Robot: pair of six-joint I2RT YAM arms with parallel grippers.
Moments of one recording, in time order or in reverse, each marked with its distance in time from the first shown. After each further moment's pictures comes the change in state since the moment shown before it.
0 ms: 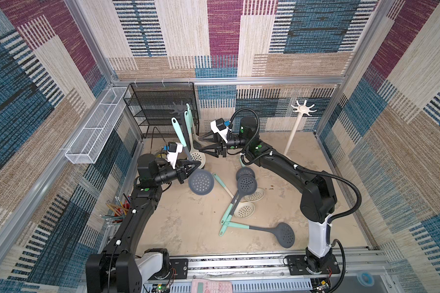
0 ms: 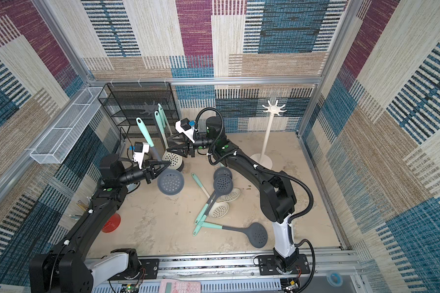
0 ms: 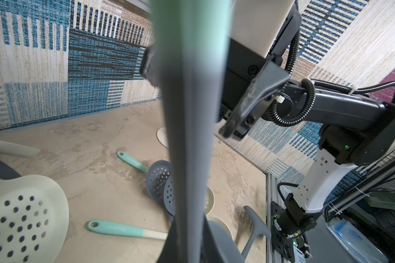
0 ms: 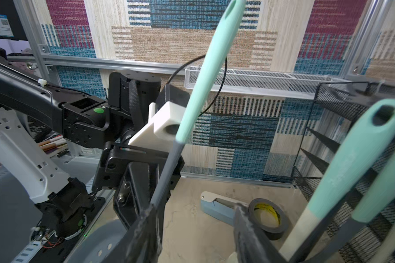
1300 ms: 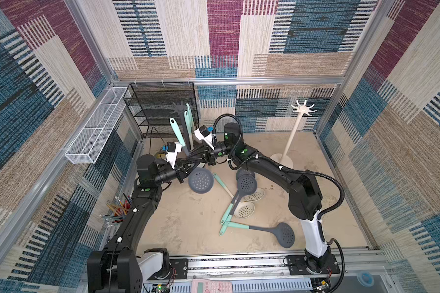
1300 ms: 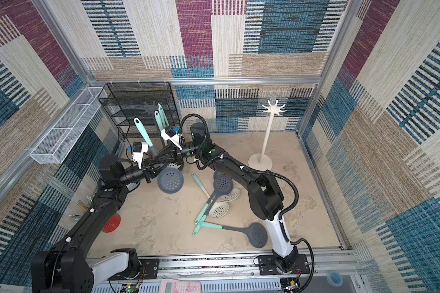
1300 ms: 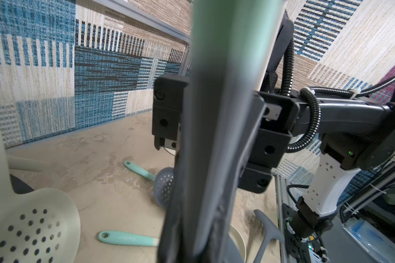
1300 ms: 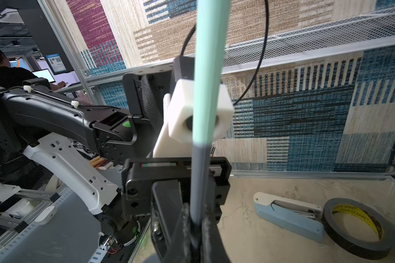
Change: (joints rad) left arm 0.009 0.015 -0.024 0.106 0.003 0.003; right arm 0.101 0.109 0.108 -0.036 -0.067 0.193
